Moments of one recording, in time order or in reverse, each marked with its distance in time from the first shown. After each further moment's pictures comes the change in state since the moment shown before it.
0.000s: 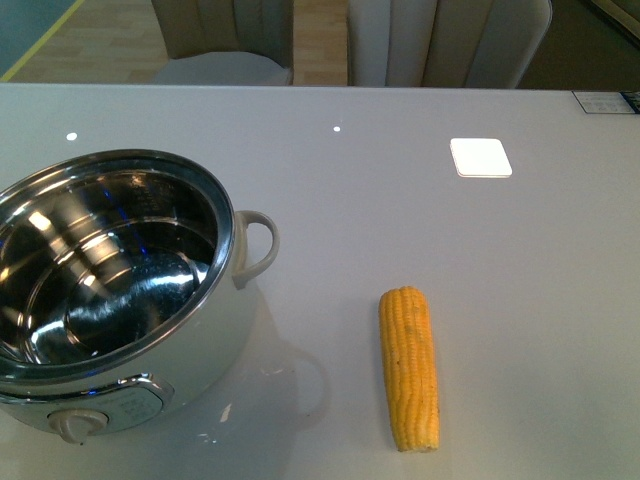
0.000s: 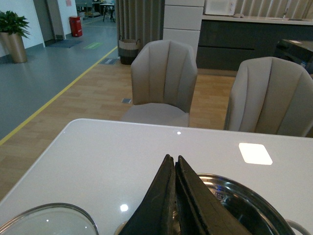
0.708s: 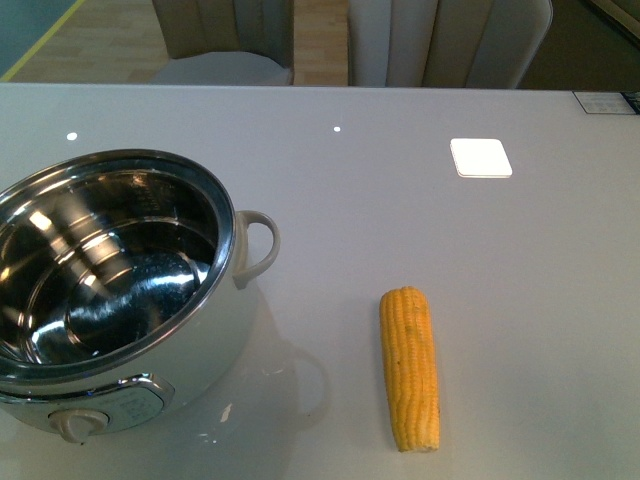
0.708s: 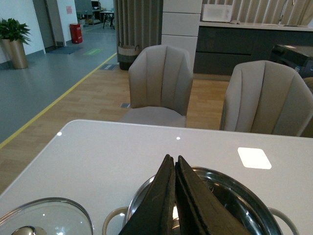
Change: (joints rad) left arm -0.167 -0.344 -0.055 -0.269 -0.163 0.002; right arm 0.000 0.000 0.000 0.000 0.000 0.000
